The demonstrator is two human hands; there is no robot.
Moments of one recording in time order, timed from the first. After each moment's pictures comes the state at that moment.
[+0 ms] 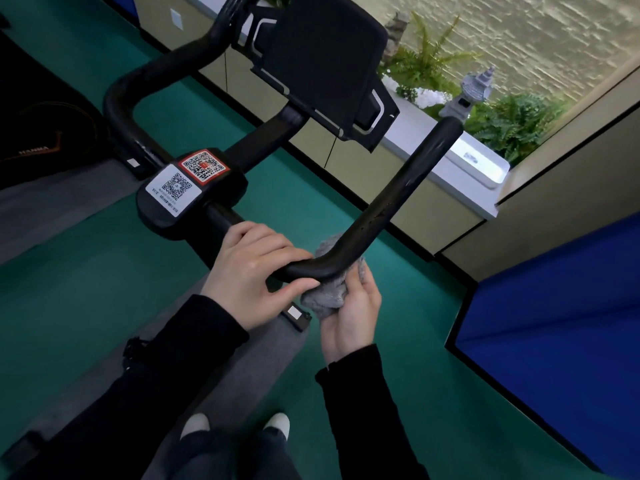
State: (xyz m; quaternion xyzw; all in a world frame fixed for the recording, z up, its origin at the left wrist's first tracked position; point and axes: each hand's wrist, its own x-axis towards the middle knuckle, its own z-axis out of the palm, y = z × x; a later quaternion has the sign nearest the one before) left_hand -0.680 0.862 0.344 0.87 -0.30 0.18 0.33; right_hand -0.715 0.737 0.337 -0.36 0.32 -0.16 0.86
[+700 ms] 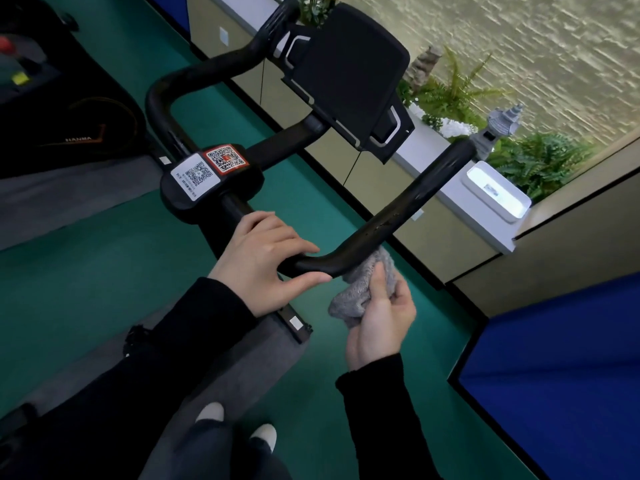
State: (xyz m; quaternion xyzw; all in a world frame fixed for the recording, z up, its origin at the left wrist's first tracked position) left_hand -0.688 0.851 0.356 0.90 -0.25 0.16 0.32; right_hand -0.725 0.701 0.341 -0.48 0.31 -0.21 0.79
